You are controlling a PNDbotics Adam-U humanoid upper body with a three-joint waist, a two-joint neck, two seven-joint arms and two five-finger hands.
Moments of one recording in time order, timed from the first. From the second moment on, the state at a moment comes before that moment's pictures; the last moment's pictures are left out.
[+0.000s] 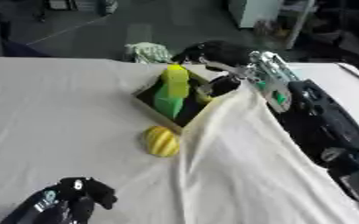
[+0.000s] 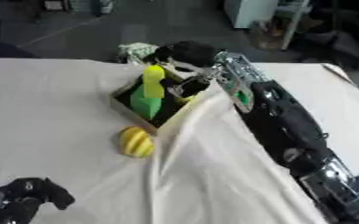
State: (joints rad) left arm -0.17 0.19 -0.40 -1.98 -0.01 0.06 -0.49; right arm -0.76 -0.61 0.23 -1.41 0.74 -0.57 0.33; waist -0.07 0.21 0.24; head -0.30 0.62
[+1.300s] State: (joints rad) left arm -0.17 0.19 -0.40 -1.98 -0.01 0.06 -0.49; right arm -0.73 -0.50 0.35 -1.42 0.73 -0.57 0.59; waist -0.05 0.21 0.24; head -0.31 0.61
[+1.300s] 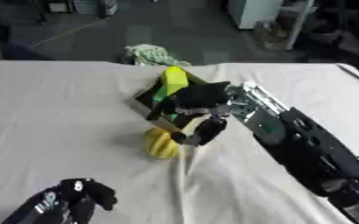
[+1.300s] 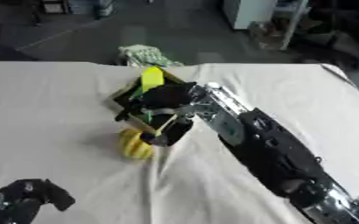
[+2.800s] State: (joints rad) left arm -0.17 0.19 -0.40 -1.98 -0.01 0.05 -0.49; right arm -0.78 -0.42 0.33 -1.19 1.07 -0.63 0.49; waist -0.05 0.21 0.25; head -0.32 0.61
